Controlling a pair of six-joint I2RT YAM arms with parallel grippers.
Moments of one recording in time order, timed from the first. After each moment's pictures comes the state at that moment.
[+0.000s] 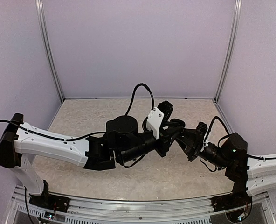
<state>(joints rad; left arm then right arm) -1.35 1.70 1.19 0.53 -0.30 -0.03 1.06 0.91 0.29 0.85 0.04 -0.29</state>
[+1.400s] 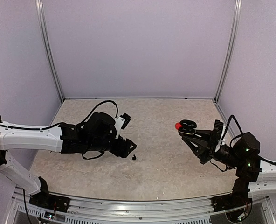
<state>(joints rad) -1.05 1.41 0.96 -0.15 -0.19 -0.32 1.01 0.63 0.28 0.62 -0.10 -0.14</state>
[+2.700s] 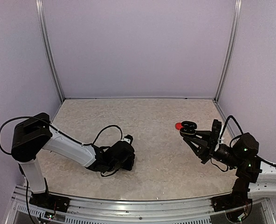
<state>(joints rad) -1.10 1.87 0.87 0.15 -0.43 -0.61 0.94 0.61 0.26 0.54 -0.12 -0.09</state>
